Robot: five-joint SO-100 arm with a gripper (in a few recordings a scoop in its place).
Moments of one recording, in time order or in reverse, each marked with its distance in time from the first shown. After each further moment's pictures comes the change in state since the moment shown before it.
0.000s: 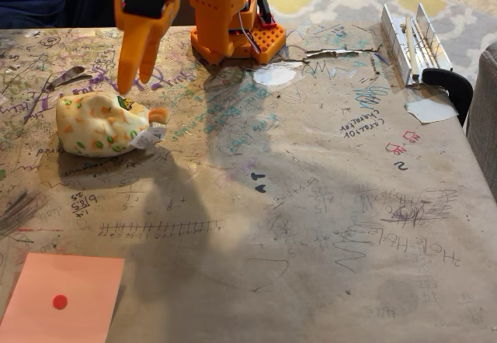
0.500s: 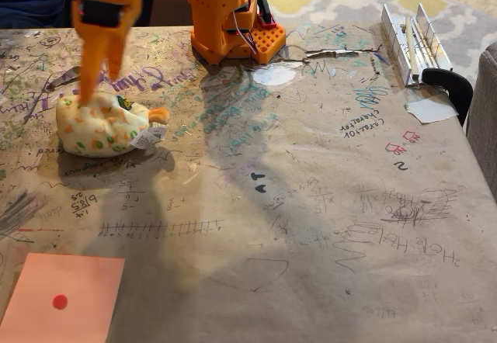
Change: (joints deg) arm 8.4 -16.2 -11.7 -5.0 -3.9
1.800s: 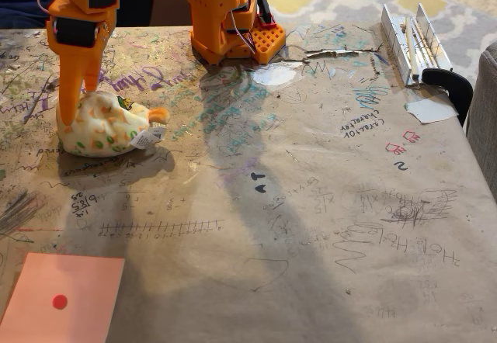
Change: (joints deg) arm 1.8 -12.3 -6.2 -3.3 -5.4
